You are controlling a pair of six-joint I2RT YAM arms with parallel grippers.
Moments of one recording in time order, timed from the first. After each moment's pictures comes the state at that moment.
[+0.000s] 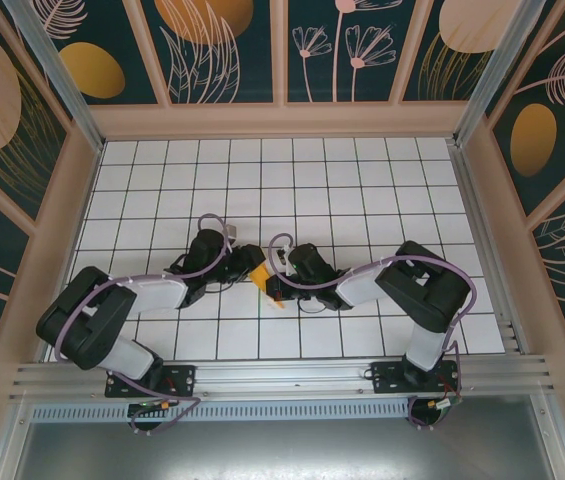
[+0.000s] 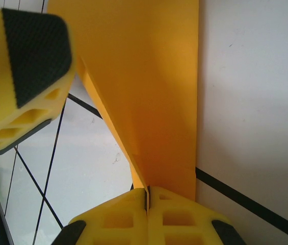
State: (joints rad) left arm -0.57 1.51 0.48 0.47 0.39 -1.16; right arm 0.91 1.78 0.64 0.44 -0.30 0.78
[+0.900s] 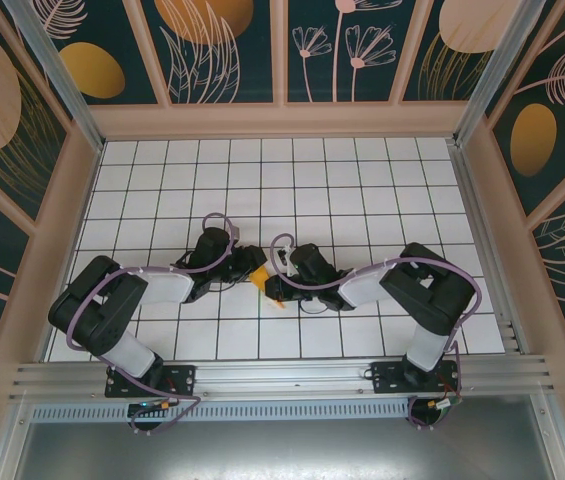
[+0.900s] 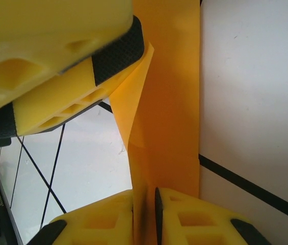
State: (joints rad) left arm -0.57 1.58 0.52 0.43 0.37 -1.13; right arm 0.90 1.75 0.63 0.43 -0.32 0.78
